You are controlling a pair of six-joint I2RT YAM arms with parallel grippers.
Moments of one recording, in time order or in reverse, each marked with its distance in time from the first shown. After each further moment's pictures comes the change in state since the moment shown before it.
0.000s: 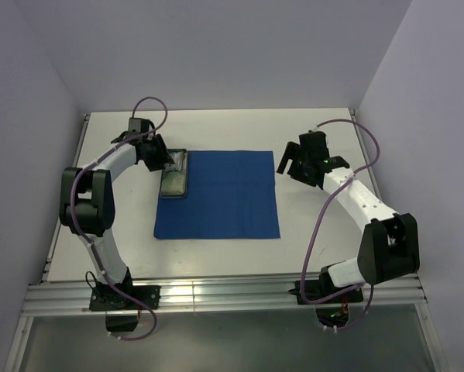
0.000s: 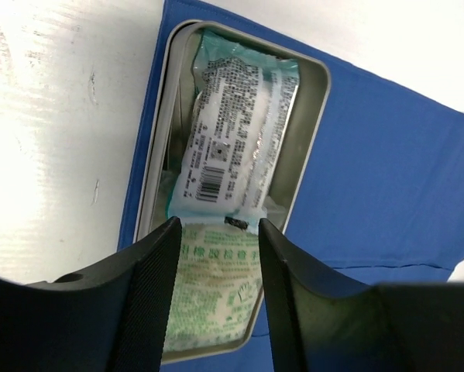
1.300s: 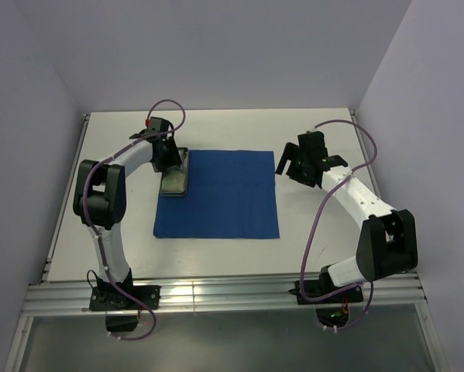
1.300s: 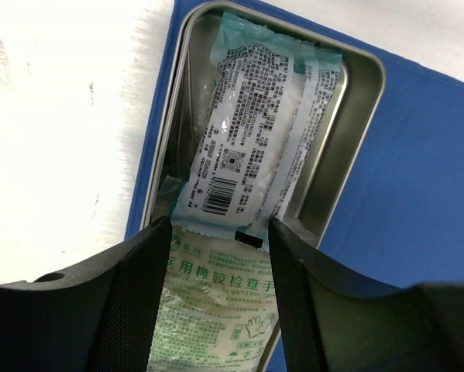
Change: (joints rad) left arm -0.108 0.099 0.106 -0.089 -0.237 0.021; right arm 0.000 0.023 0.007 -0.002 -0.020 0.000
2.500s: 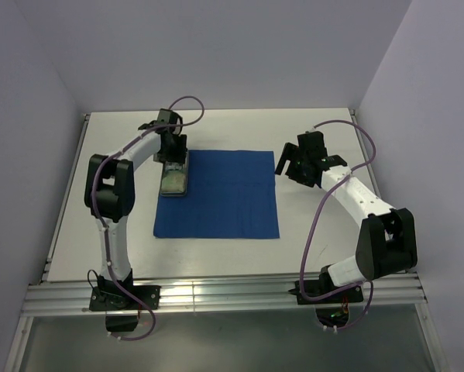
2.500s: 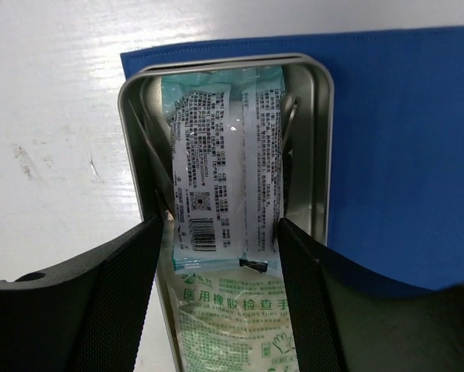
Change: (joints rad) left arm -0.042 0.110 0.214 -0.133 -0.043 0.364; right arm 0.000 0.011 0.000 0.006 -0.020 0.000
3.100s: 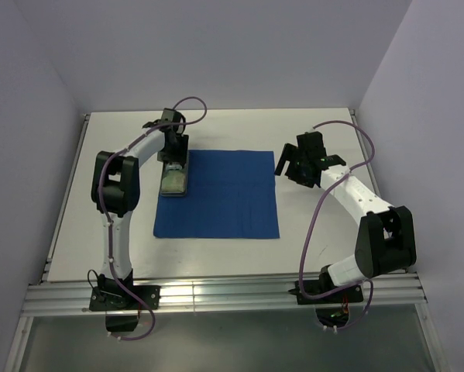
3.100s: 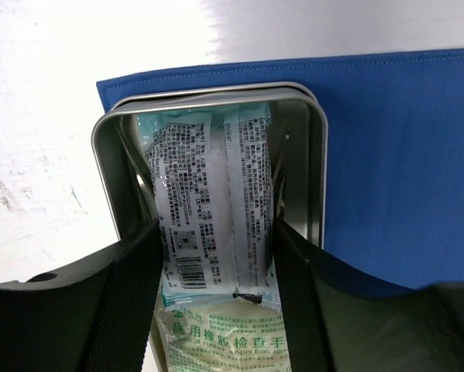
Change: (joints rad) left arm -0.004 0.098 0.087 -0.040 0.010 0.016; right arm 0.000 0.015 0.000 0.000 0.000 0.000
